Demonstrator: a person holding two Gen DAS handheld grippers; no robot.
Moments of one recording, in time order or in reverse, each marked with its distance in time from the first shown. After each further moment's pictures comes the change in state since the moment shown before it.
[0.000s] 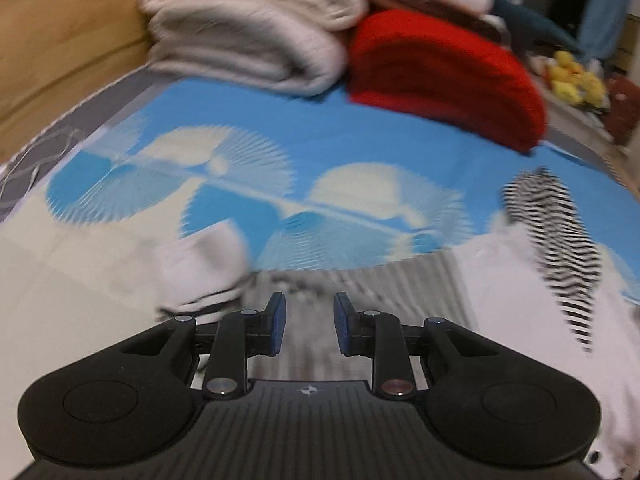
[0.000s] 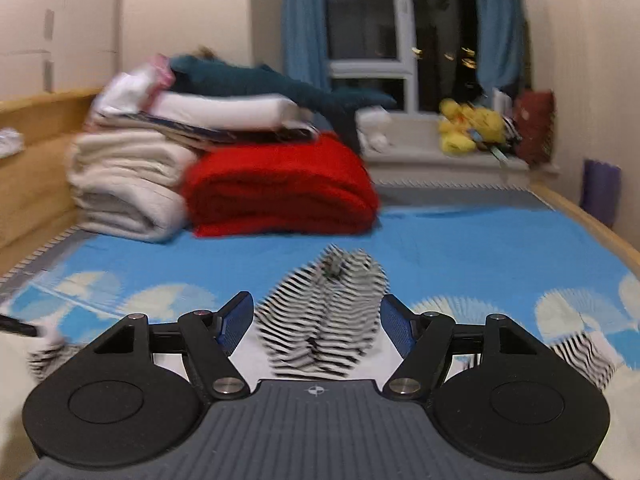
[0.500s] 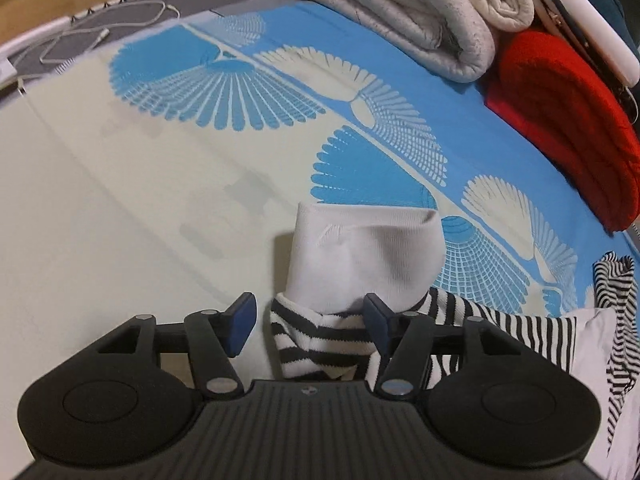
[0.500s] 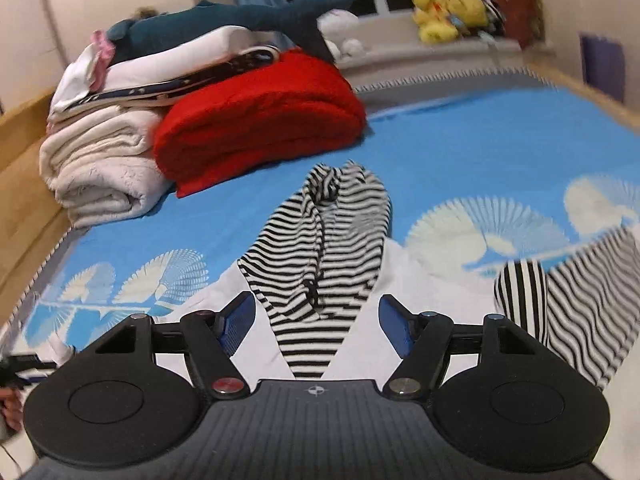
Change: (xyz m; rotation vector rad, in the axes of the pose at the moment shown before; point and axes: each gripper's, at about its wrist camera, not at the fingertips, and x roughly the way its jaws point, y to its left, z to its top) left arm 0.081 0.131 -0.013 -0.355 0.110 0.040; right arm 0.075 -0.049 0.002 0.223 0.234 0.057
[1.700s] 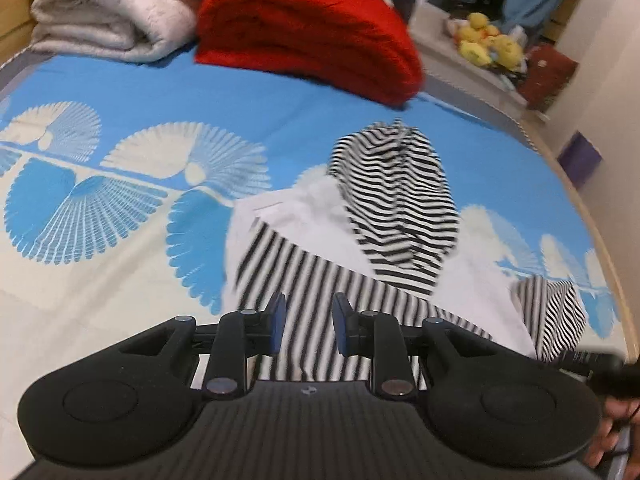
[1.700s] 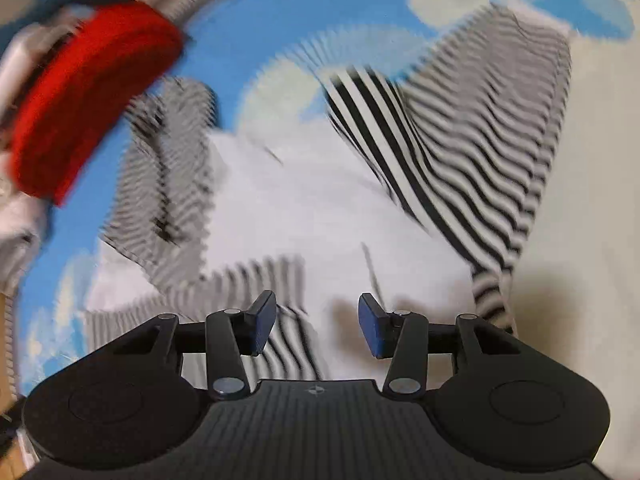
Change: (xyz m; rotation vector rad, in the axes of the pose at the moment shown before) left arm -0.136 -0.313 -0.158 0.411 0.060 -0.259; right arm 0.042 -0.112 -0.058 0.478 0.329 -0.228
